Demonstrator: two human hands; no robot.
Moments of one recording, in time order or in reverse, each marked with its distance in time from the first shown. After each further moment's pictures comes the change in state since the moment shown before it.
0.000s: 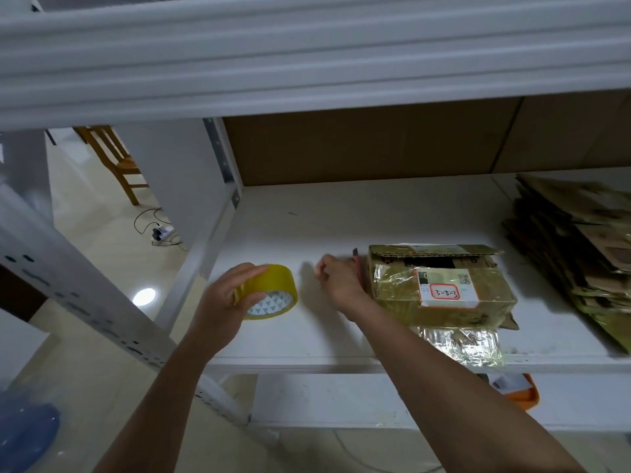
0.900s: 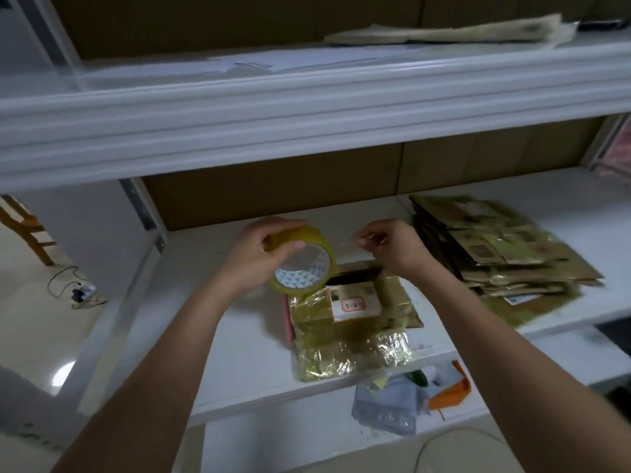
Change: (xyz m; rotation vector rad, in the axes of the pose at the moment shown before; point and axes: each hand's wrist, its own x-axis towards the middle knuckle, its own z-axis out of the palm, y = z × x) left_hand 0.074 0.171 0.092 -0.032 -0.265 0.279; right_hand -0.042 0.066 -0.213 0.010 0.316 -0.135
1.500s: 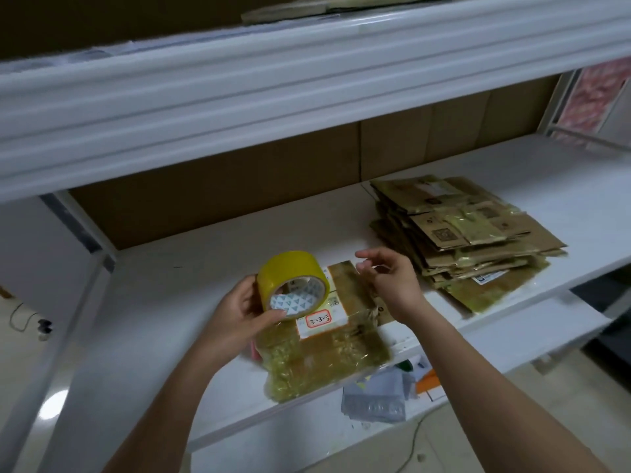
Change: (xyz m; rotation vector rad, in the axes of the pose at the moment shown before) left_hand -0.025 -0.055 0.068 -0.293 -0.117 -0.282; right_hand -0.039 0.087 0.014 0.655 0.230 0.311
